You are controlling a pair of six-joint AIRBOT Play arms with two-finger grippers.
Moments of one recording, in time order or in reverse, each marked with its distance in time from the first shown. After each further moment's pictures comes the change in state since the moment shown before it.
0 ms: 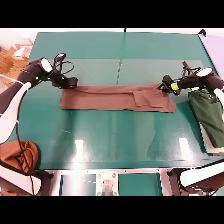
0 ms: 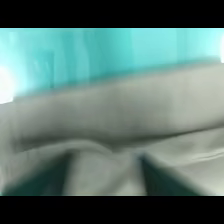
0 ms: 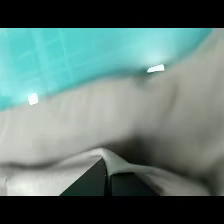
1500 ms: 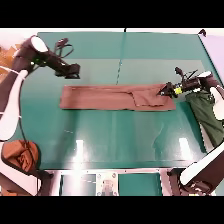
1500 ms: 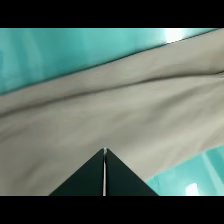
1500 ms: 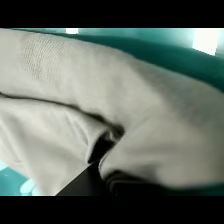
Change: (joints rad) left arm -0.057 -0.047 0.292 -0.153 -0.321 -0.001; right arm -0.125 -0.286 0.299 0.097 0.485 -0.356
